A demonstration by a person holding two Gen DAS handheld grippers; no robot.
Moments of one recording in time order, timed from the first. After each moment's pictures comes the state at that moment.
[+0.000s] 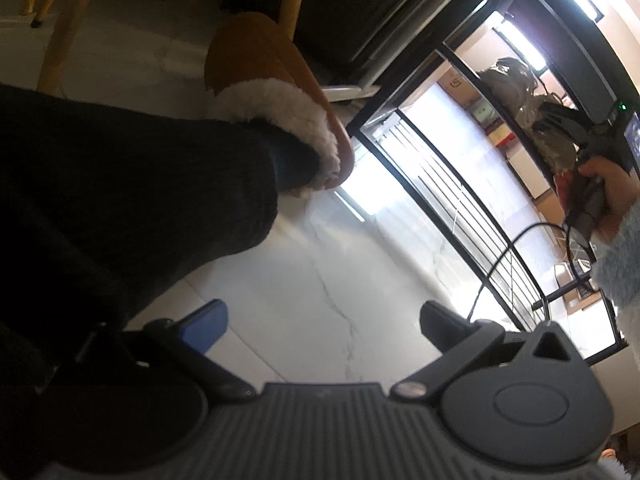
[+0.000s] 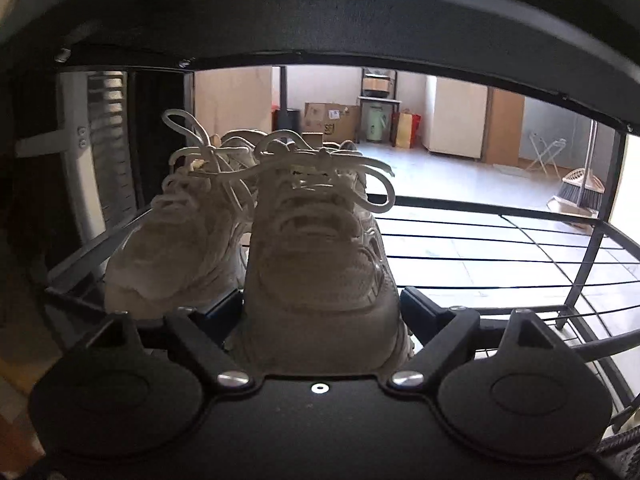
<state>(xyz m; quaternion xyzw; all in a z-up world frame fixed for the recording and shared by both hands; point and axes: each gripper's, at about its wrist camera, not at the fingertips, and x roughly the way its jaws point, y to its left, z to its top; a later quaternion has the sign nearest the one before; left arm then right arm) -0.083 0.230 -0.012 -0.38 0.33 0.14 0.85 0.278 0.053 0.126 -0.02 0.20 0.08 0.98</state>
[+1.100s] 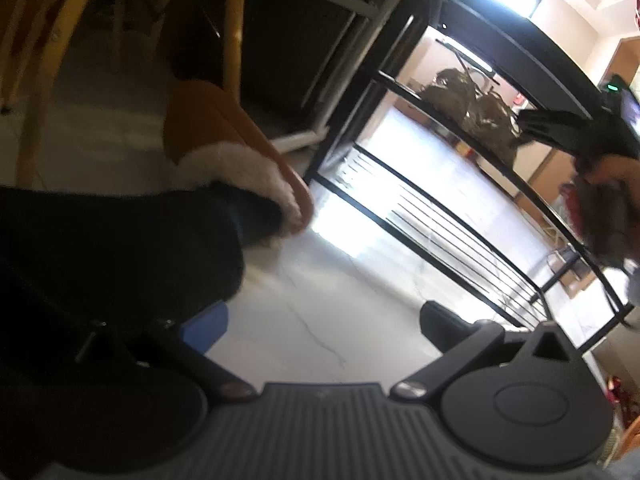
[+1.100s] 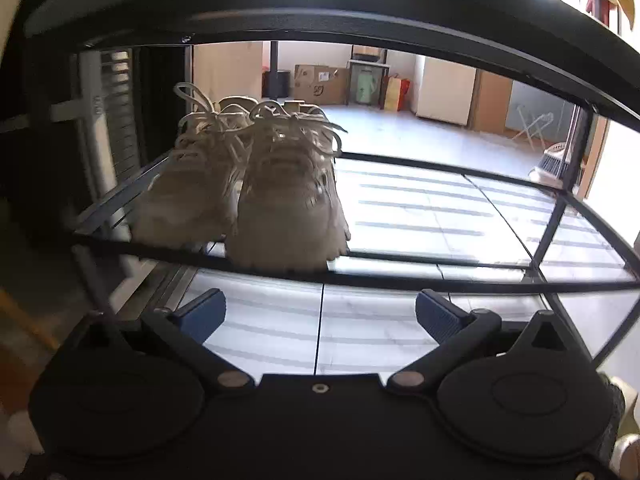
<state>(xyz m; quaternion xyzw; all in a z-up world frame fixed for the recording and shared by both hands) -0.091 0.205 0.012 -0.27 0.26 0.13 0.92 0.182 0.009 0.146 -0.03 0.26 0.08 0.96</state>
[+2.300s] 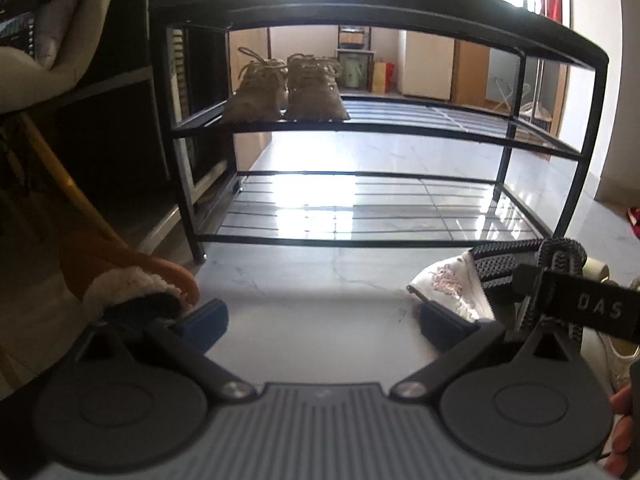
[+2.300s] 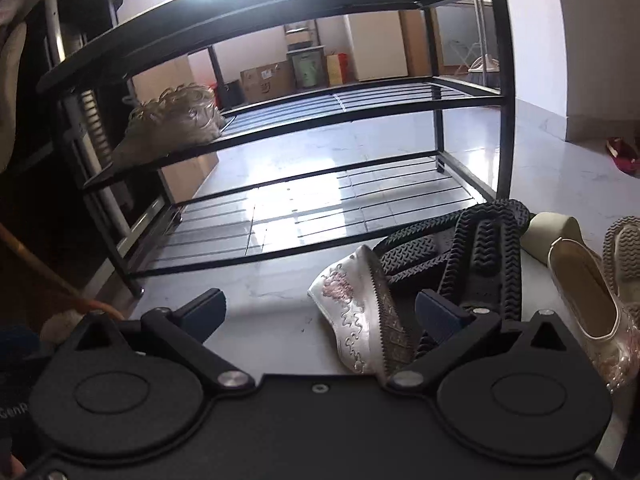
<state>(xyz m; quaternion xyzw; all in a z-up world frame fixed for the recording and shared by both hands) -0.030 0.030 0.101 -0.01 0.31 0.05 0.95 -0.017 -0.168 0.080 0.10 0.27 0.04 0.96</state>
